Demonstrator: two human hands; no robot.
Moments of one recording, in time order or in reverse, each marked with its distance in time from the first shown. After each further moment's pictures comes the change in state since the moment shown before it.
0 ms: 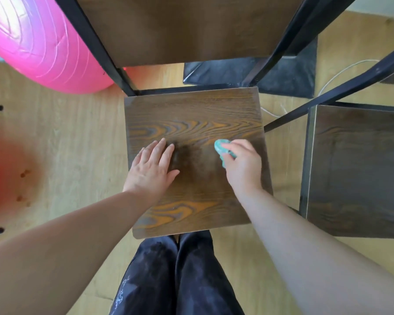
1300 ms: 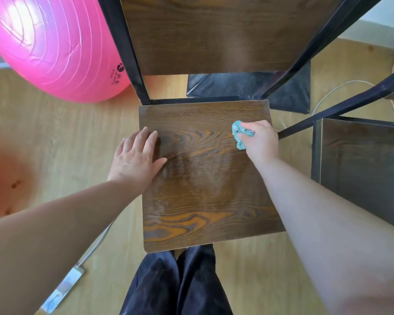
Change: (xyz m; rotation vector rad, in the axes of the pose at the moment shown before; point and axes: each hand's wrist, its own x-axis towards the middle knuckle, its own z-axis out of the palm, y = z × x) left_hand 0.020 -0.073 -0.010 -0.072 0.131 -0.100; right_hand 0.074 -0.020 0.000 -0.057 -0.041 0.189
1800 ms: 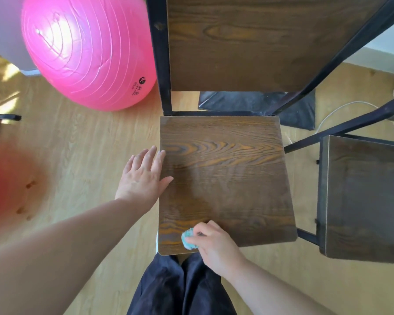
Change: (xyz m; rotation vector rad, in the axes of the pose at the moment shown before) left_hand -0.037 -0.024 -0.005 0.048 -0.059 0.004; right_hand -0.215 0.030 0.085 -0.198 -0.571 -0.710
